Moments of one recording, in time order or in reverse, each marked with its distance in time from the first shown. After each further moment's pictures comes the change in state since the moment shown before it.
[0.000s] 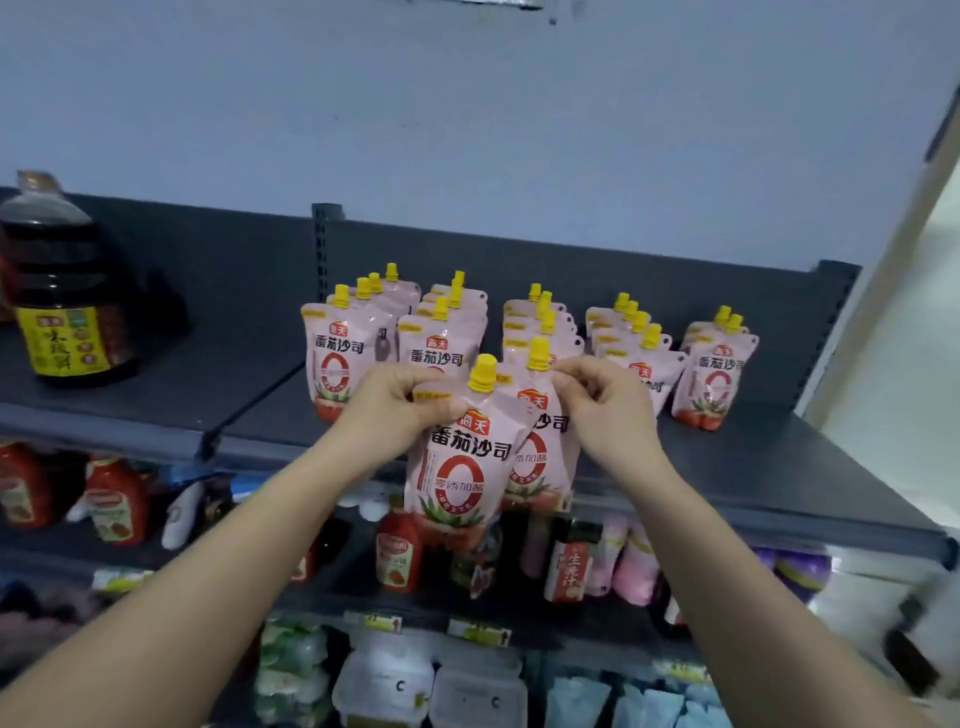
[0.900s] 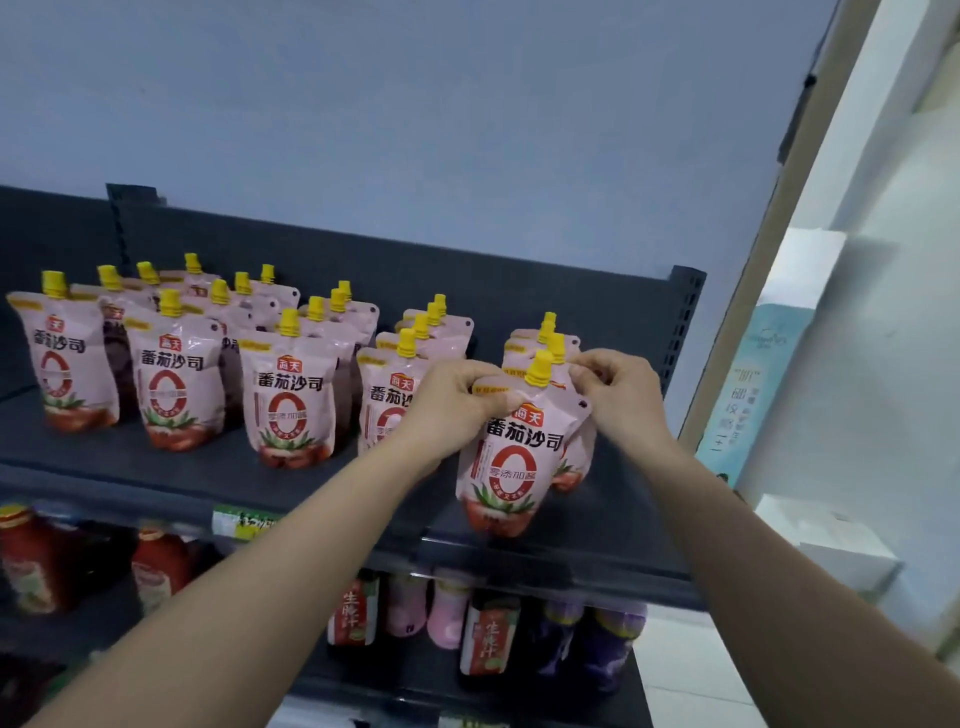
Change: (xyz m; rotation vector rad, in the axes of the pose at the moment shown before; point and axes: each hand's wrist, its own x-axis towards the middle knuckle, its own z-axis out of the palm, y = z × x) left_hand 0.126 0.032 0.322 -0.050 -0.003 -0.032; right_hand 0.116 0.182 -0.238 -0.094 0.036 0.072
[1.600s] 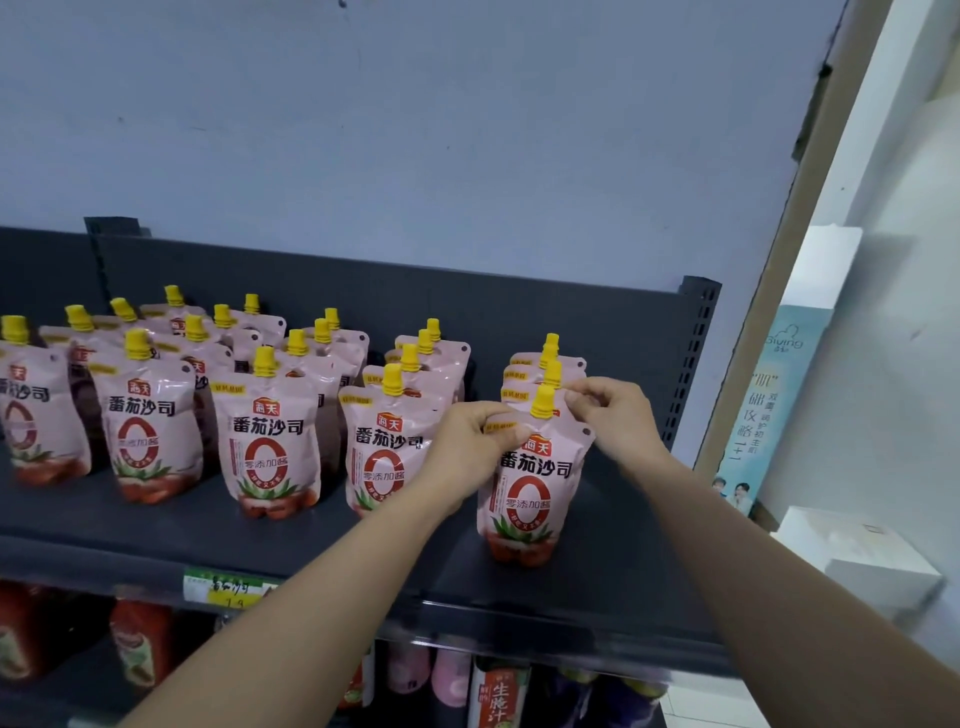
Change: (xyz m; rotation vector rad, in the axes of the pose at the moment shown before) left_hand 0.048 -0.038 0.023 -0.087 0.018 -0.141; right_hand 0.051 0.045 0.024 0.114 -0.106 0.113
